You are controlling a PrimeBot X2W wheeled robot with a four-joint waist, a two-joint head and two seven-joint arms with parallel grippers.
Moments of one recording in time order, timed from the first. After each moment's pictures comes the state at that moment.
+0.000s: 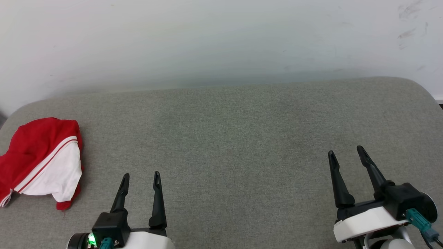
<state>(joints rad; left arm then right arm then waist) 0.06 0.26 -0.37 -0.12 -0.31 0.38 -0.21 -0.03 -0.05 0.04 0.03 0.06 0.13 -0.21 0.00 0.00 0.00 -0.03</state>
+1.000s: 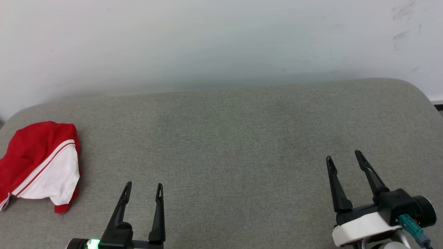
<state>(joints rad) 0.16 0.10 -0.15 -0.10 -0.03 0.10 -0.26 -0.02 -0.05 0.03 0.08 0.00 0.13 -0.26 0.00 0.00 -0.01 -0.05</state>
